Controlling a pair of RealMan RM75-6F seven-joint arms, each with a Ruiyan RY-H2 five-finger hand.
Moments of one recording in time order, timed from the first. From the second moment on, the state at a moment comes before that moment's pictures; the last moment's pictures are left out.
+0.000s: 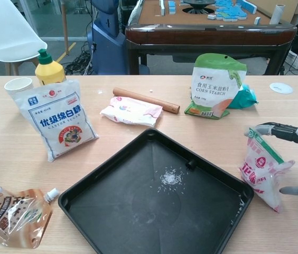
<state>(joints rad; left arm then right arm) -0.02 -1.23 -0.01 -1.88 1.53 1.54 0.46 0.43 -1.77 -0.22 -0.44 -1.80 1.45 0.87</state>
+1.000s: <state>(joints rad) -0.04 -1.23 -0.03 -1.80 1.51 1.52 0.36 0.22 -1.28 -0.07 -1.23 -1.53 1.53 0.29</state>
